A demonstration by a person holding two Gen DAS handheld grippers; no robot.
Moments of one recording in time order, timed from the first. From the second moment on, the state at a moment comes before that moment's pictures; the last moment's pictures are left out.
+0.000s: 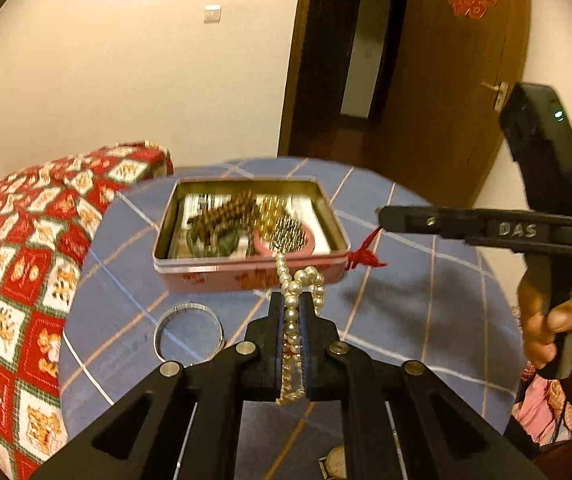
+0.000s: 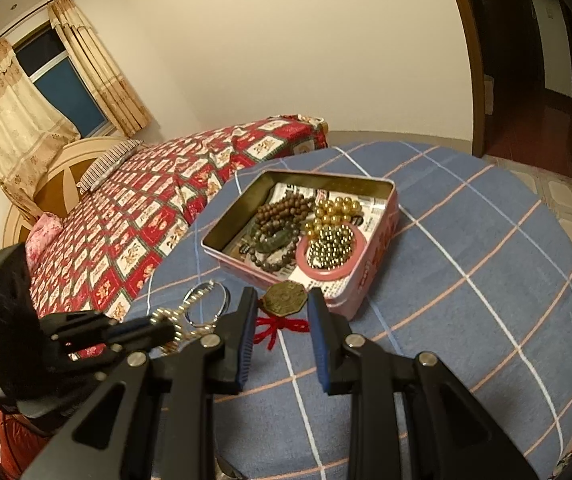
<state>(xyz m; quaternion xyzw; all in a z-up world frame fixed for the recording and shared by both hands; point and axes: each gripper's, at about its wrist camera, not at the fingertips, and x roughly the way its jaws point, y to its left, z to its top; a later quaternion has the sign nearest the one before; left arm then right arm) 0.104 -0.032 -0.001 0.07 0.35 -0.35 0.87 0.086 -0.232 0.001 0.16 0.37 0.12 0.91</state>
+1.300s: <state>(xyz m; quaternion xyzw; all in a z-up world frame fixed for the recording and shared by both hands) 0.247 -0.101 -0.048 0.08 0.39 -0.18 0.90 0.203 -0.250 -0.039 0.14 0.38 0.07 0.91</state>
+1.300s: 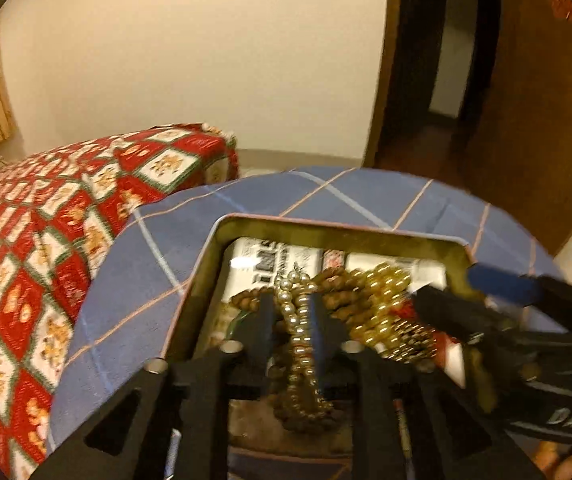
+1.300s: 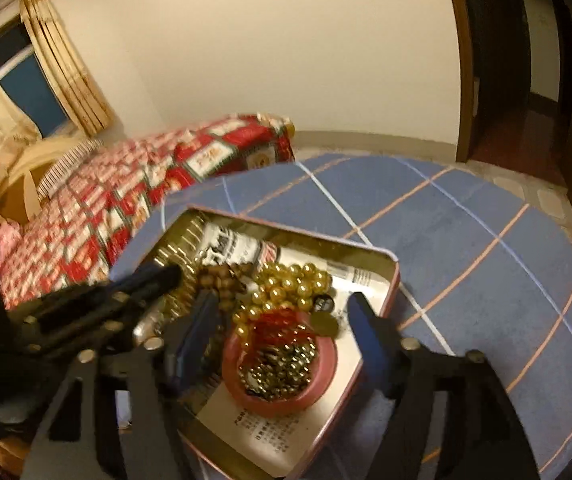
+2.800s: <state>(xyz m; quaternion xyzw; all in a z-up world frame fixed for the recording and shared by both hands) 0.060 0.026 -0.041 0.07 0.39 -0.08 0.92 0.050 -0.188 -0.049 0.12 0.41 0.12 0.89</state>
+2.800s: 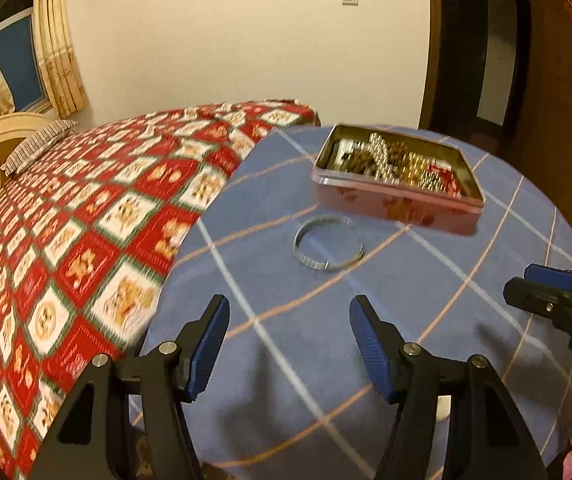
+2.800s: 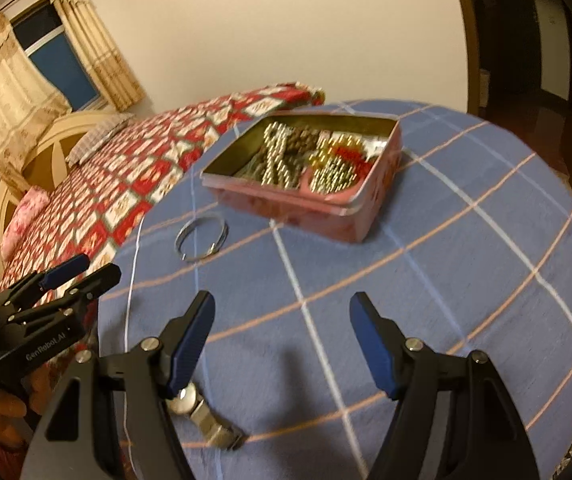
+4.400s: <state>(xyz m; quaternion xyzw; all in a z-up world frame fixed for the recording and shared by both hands) 0.152 0.022 -0.070 -0.01 0.43 -0.08 0.90 0.057 -0.154 -0.041 0.07 0.40 0.14 0.90</state>
